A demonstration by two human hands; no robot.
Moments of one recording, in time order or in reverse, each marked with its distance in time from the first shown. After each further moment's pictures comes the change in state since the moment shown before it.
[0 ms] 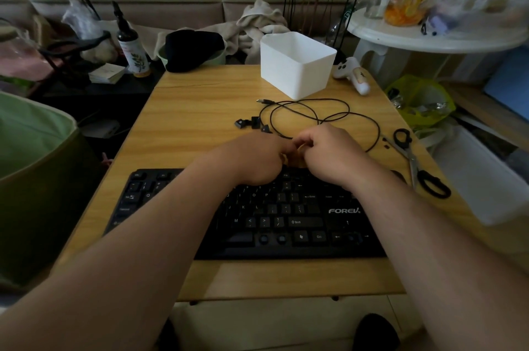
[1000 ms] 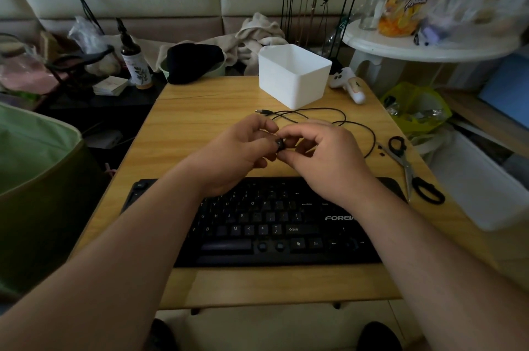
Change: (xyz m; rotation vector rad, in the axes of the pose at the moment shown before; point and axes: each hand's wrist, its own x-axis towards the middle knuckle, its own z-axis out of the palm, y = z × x) left_hand -0.025 -0.009 -0.005 -1.184 0.220 0.040; right_hand -0.021 -0.007 0.003 0.264 0.314 -0.371
